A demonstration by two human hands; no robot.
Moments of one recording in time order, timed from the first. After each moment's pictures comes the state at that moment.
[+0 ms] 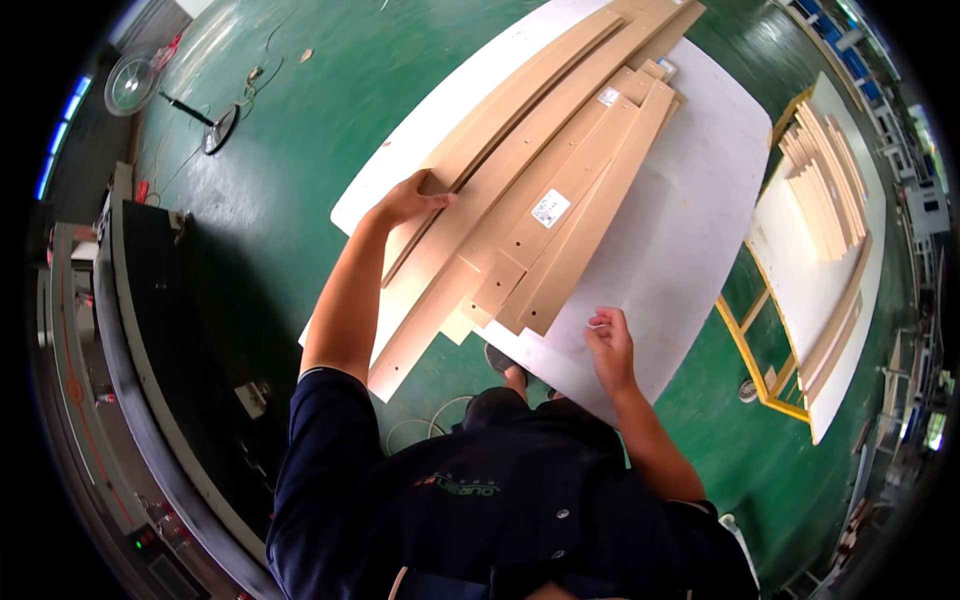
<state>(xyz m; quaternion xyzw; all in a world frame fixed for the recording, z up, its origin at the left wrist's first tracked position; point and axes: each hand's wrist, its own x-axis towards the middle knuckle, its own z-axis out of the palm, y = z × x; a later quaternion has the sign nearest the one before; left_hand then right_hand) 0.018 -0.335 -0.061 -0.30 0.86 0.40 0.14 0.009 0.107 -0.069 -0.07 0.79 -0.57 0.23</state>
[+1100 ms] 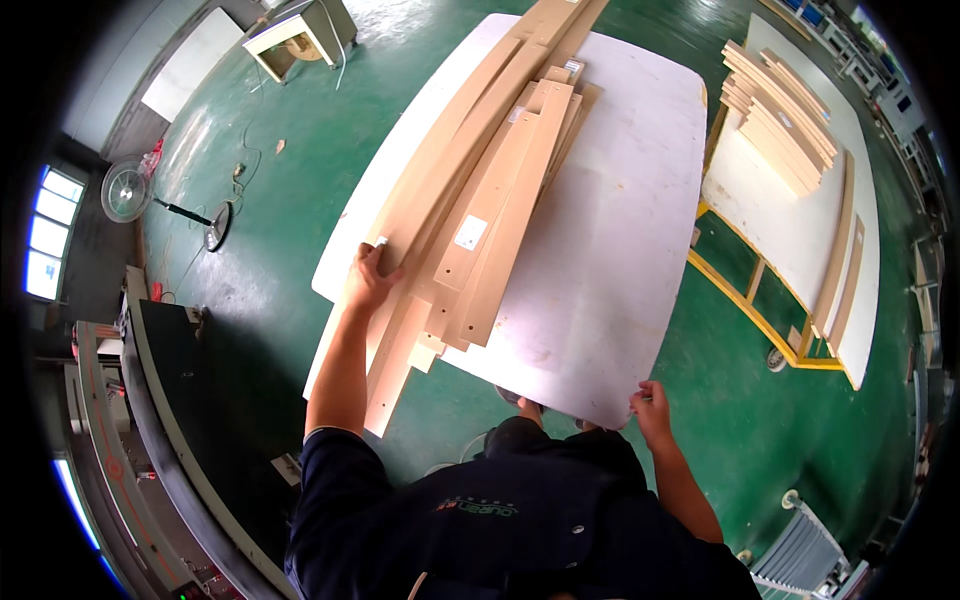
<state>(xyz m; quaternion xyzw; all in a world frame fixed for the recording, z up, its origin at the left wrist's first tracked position) 0.048 -0.259 -0.064 -0.22 0.94 0.25 -0.10 0.058 0.337 -0.134 0.11 0.81 -0.54 0.22</state>
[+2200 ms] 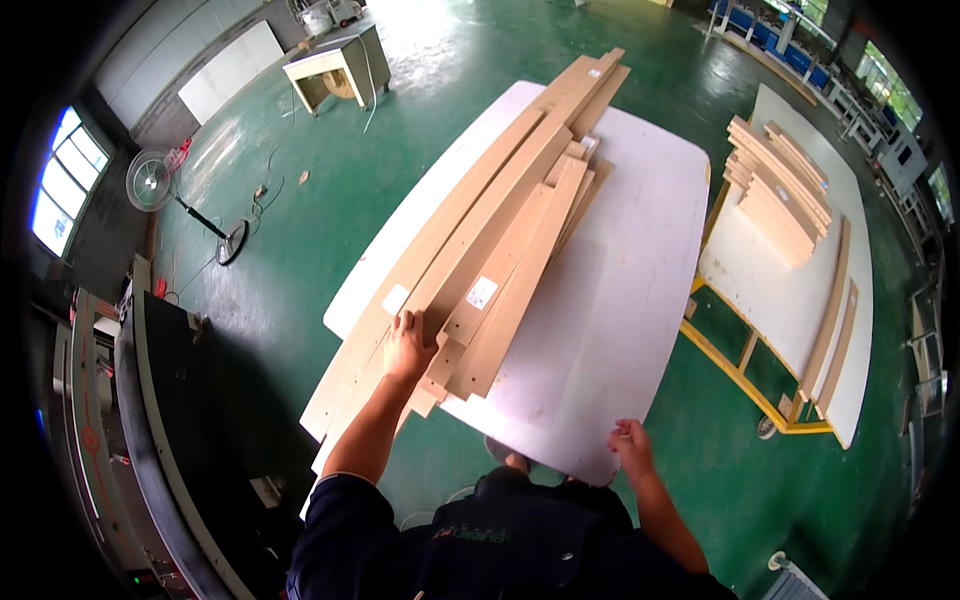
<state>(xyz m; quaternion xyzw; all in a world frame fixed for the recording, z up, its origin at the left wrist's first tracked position) 0.063 -0.175 -0.059 -0.22 0.97 0.10 -0.10 0.025 0.300 -0.101 0.05 0.75 -0.61 0.25</state>
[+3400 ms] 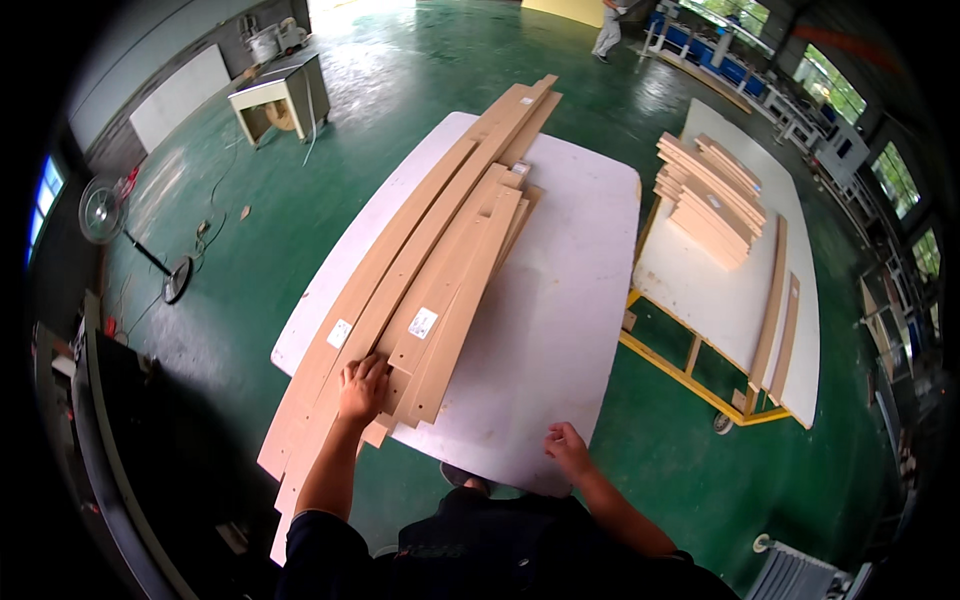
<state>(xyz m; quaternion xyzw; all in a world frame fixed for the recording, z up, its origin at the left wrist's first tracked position) 0.085 -0.172 -0.086 -0.13 0.97 0.14 -0.14 0.014 0.266 -0.114 0.03 0.74 -0.61 0.28</state>
